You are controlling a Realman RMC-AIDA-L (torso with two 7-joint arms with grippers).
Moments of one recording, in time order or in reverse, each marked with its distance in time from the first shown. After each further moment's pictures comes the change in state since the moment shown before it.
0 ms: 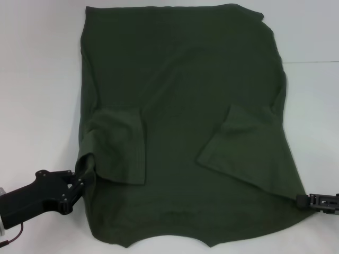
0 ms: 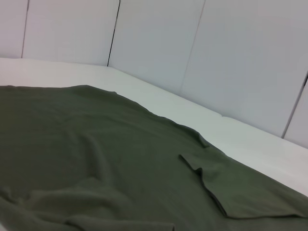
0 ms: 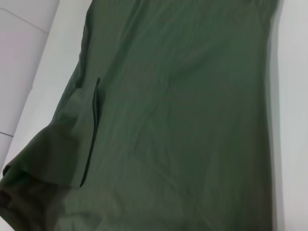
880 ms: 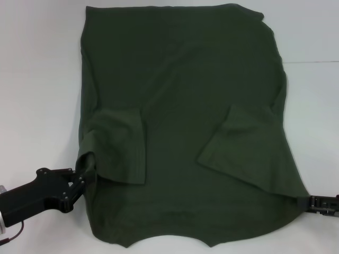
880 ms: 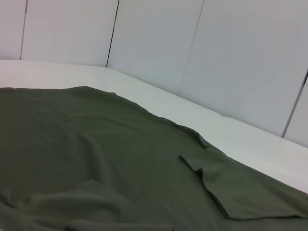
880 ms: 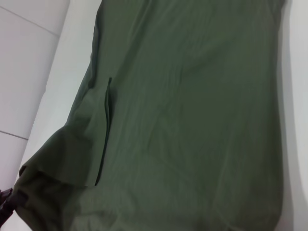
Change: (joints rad) left arm -0.008 0.002 0.001 -0.001 0.000 -0.003 0.004; right arm -0.001 0.003 0.041 0.013 -0.012 -0.039 0.002
